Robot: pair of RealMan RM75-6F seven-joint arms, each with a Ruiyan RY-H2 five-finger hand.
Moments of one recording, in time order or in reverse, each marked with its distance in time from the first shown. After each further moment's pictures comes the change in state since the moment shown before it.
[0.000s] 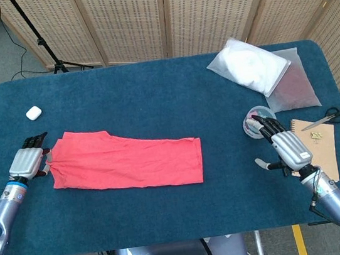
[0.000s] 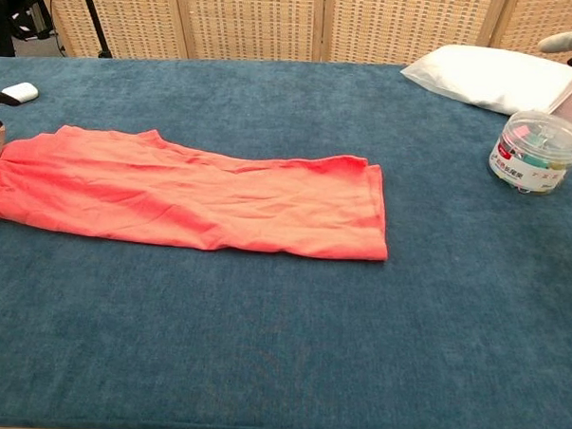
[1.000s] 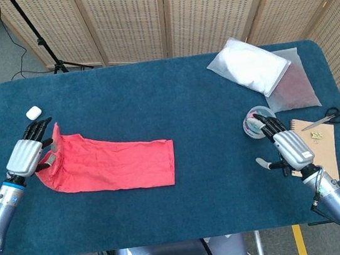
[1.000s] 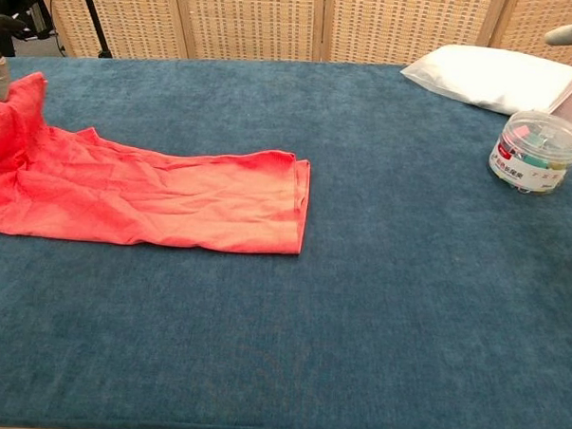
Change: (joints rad) left arm 0.013 0.023 0.000 -0.046 0.107 0.397 -0.135; right arm -0.003 0.020 0.003 -0.011 -0.006 0.007 0.037
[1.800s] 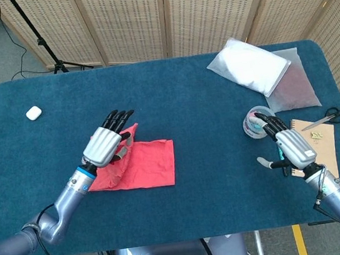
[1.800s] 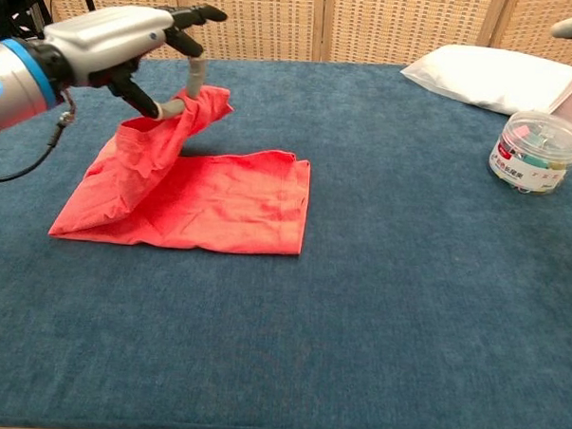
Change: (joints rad) left arm -0.236 -0.058 -0.155 -0.512 -0.043 -0.164 0.535; right arm 0.004 0.021 -0.002 0.003 -0.015 -0.003 0.069
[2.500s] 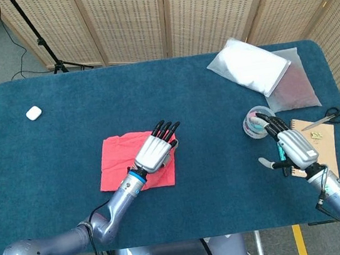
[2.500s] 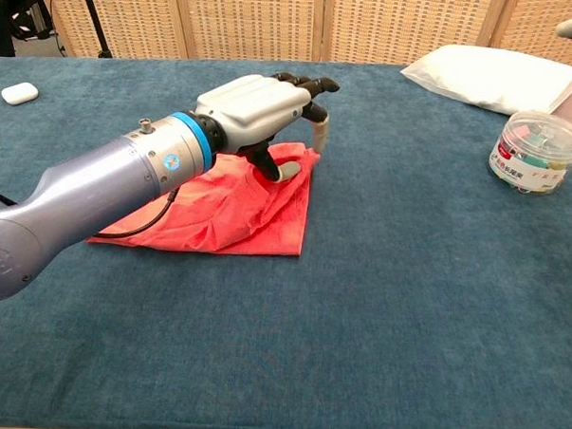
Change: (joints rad) left arm -0.129 -0.314 -0.090 0.098 -0.160 -0.120 0.320; right arm -0.002 0.015 -0.008 0.001 -0.011 0.003 0.035
